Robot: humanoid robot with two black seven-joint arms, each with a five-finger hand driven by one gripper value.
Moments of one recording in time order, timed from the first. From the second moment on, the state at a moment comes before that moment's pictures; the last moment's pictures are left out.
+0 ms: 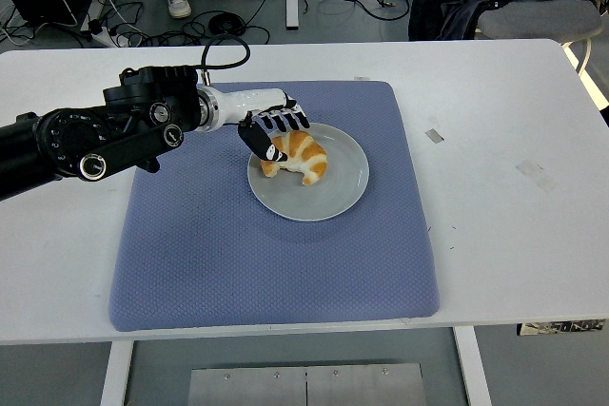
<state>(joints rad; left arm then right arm) -1.28 0.24 0.01 -0.93 0.96 -0.15 0.08 -0.10 0.00 -0.08 0.15 -0.13 -0.06 0.20</state>
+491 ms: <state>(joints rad) -1.28 0.24 0.03 -0.93 0.96 -0.14 0.08 -0.10 0.00 -0.08 0.15 -0.13 -0.06 0.20</state>
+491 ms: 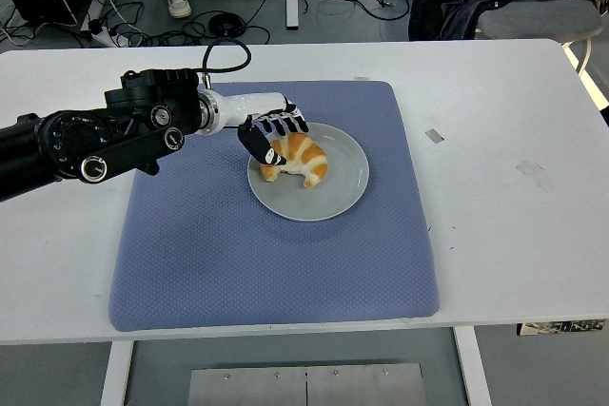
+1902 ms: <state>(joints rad) -1.32 0.29 0.03 -0.93 0.91 -0.16 0.07 -0.10 0.00 -0.08 0.15 -0.13 -0.06 0.20</state>
